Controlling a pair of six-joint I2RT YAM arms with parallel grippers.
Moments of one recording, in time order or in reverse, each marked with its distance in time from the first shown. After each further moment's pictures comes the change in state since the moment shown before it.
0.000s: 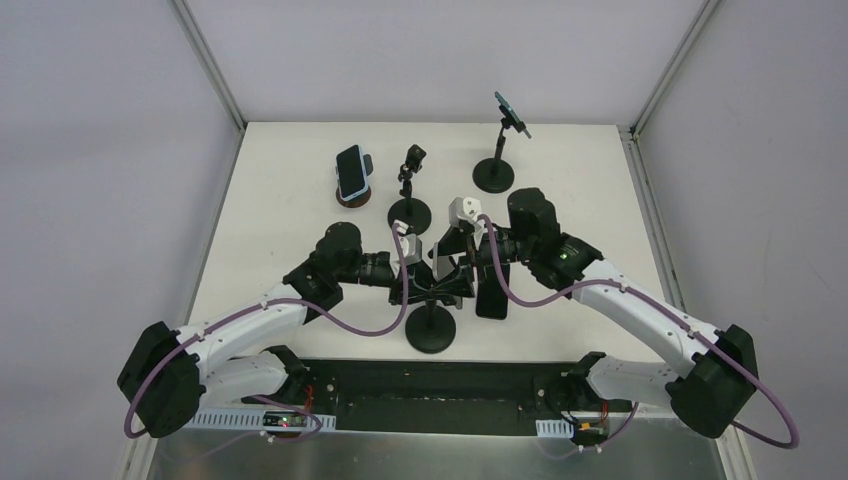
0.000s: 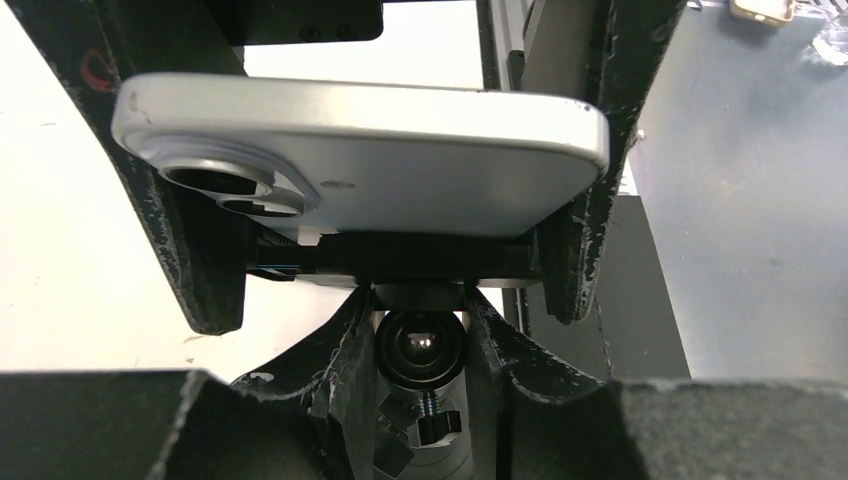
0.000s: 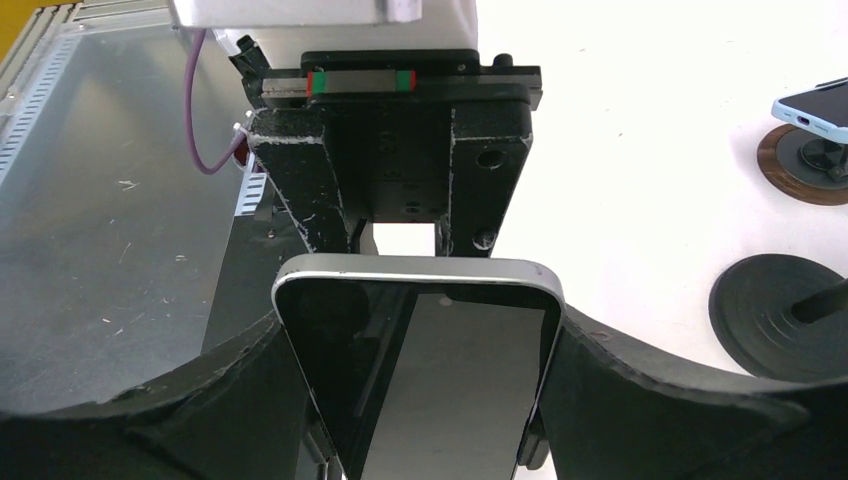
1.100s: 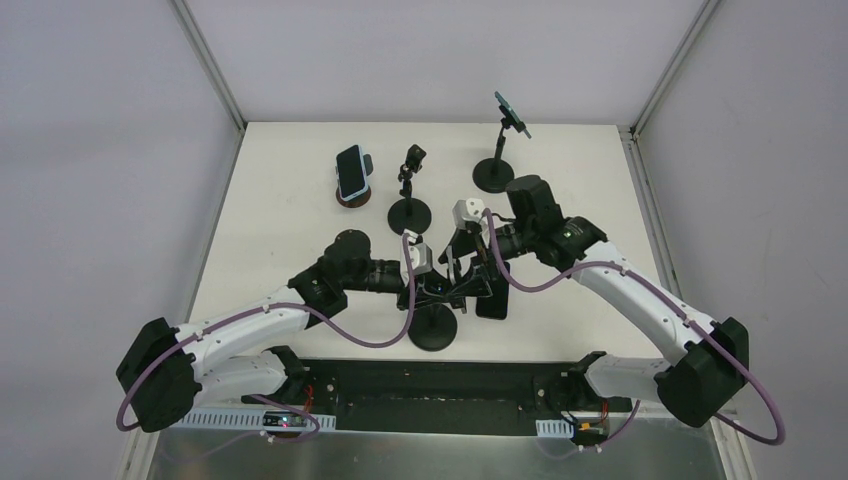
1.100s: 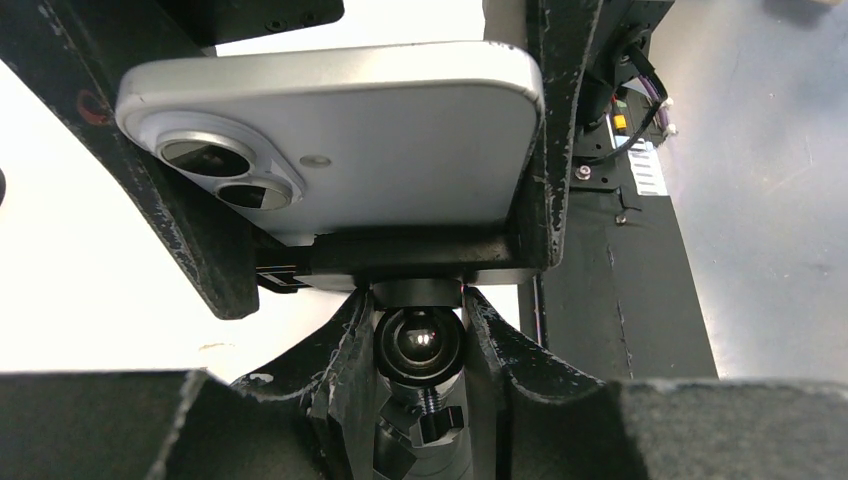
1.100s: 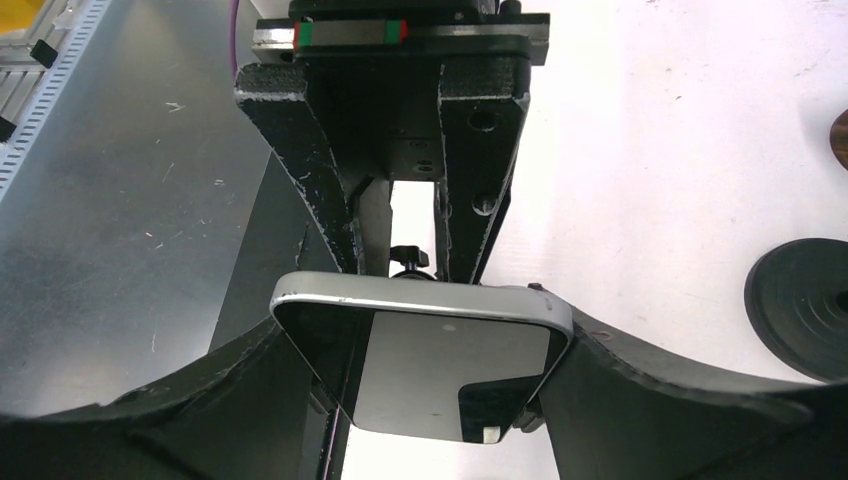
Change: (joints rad) left arm -0.096 -0.001 0.009 -0.022 -0.140 0.051; right arm -0.102 0.084 0.144 -0.375 -0.189 -0.303
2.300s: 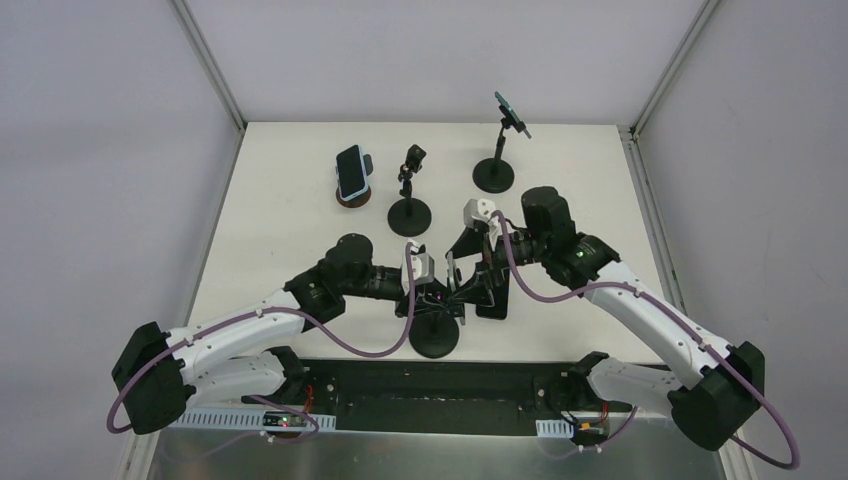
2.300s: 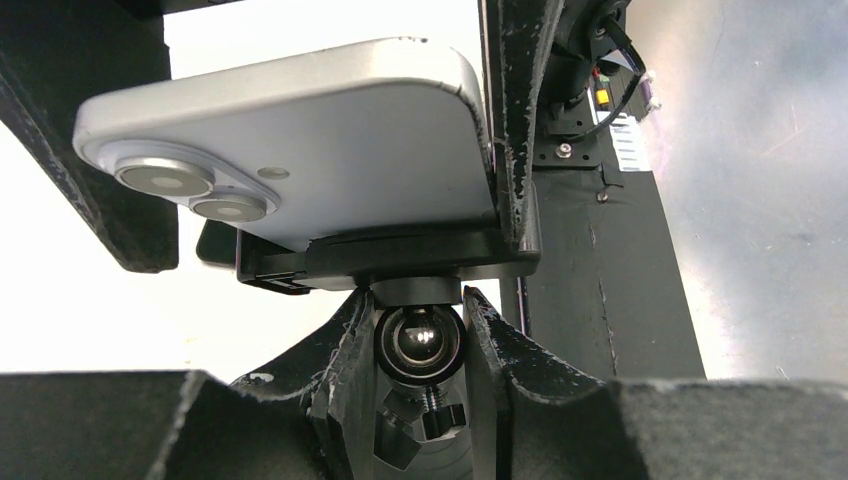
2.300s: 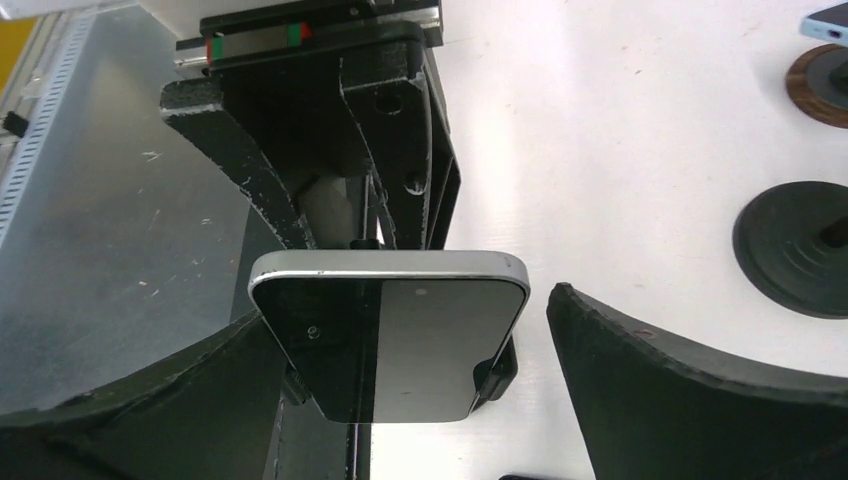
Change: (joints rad) left arm -0.049 -0.035 0.018 -0.106 -0.031 0.062; right arm -0.006 -0.114 -0.111 0.144 0.070 0.213
